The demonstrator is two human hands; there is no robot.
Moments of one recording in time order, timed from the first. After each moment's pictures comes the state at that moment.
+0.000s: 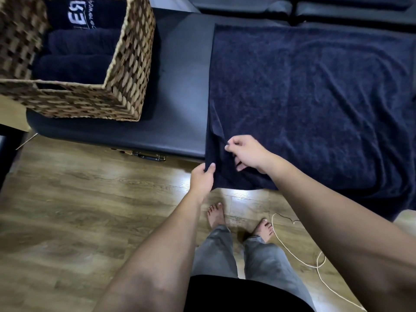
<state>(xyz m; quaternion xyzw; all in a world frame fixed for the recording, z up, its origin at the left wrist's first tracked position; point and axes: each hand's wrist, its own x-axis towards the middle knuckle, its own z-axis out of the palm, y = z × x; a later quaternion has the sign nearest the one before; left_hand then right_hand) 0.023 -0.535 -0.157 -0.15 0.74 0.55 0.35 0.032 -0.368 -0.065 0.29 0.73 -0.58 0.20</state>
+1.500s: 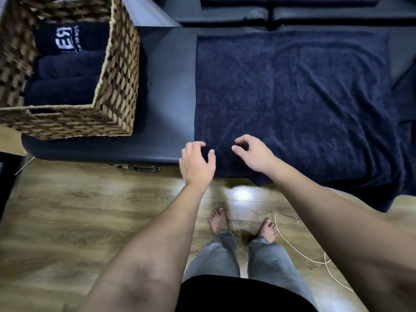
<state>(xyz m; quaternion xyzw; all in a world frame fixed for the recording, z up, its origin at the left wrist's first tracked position) -0.007 -0.508 -0.109 0.14 0.94 0.30 0.07 0.061 -0.332 -0.085 0.30 0.83 -0.46 0.12</state>
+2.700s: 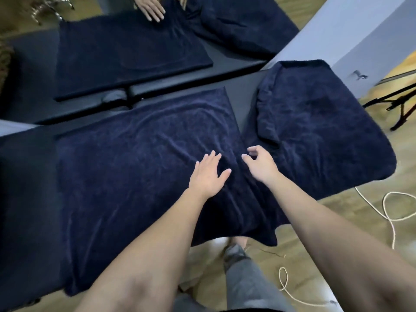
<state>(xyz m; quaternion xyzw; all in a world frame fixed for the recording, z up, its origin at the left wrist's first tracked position) 0.101 -0.086 -0.071 0.46 0.81 0.16 0.33 0.238 0.042 -0.056 0.56 0.69 -0.45 -0.05</state>
